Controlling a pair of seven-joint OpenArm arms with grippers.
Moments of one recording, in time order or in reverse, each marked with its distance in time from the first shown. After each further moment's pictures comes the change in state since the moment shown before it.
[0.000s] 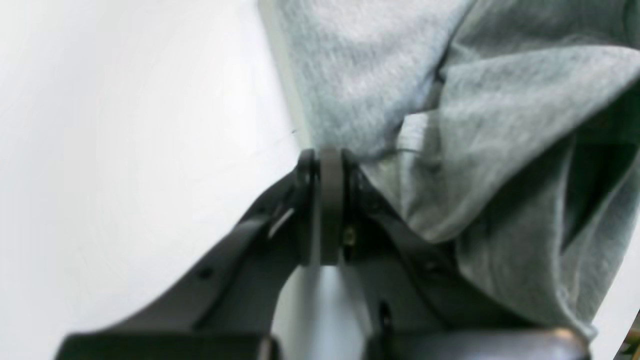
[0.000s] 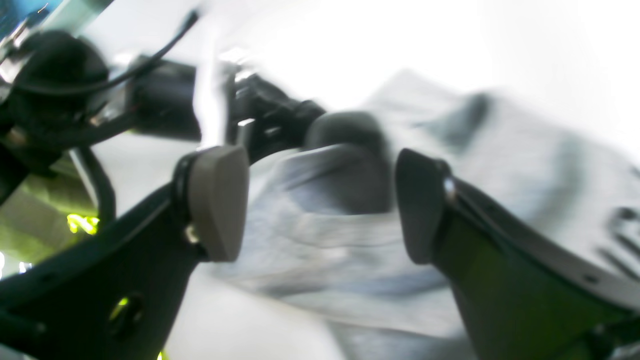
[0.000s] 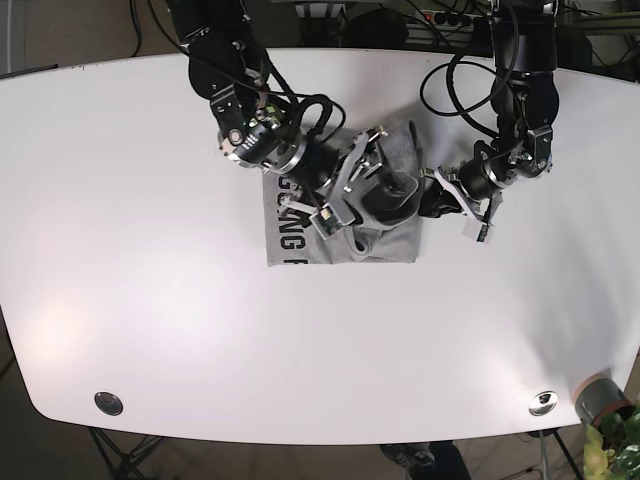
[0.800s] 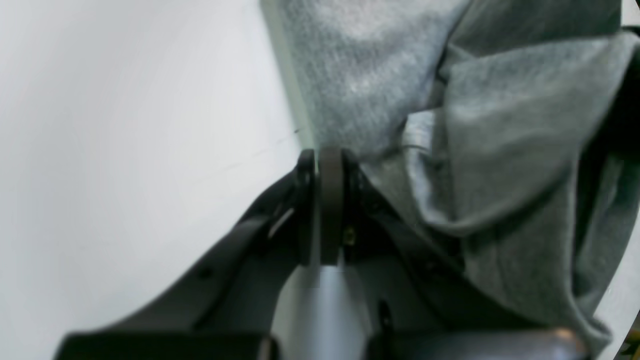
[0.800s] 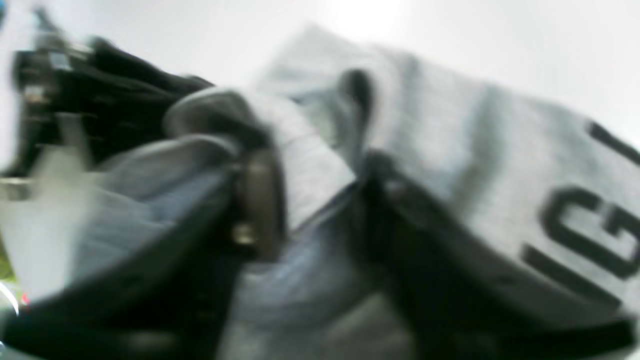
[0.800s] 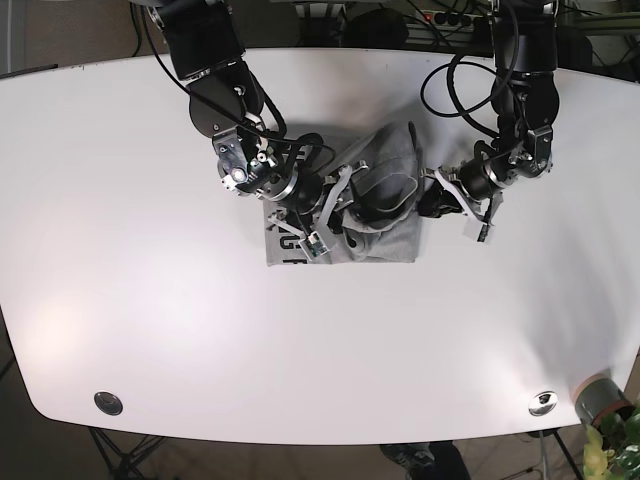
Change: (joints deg) left arm 0.0 0.0 0.0 0.0 0.0 0.0 0.0; right arm 8.2 1.0 2.3 -18.6 -0.5 -0.1 5.5
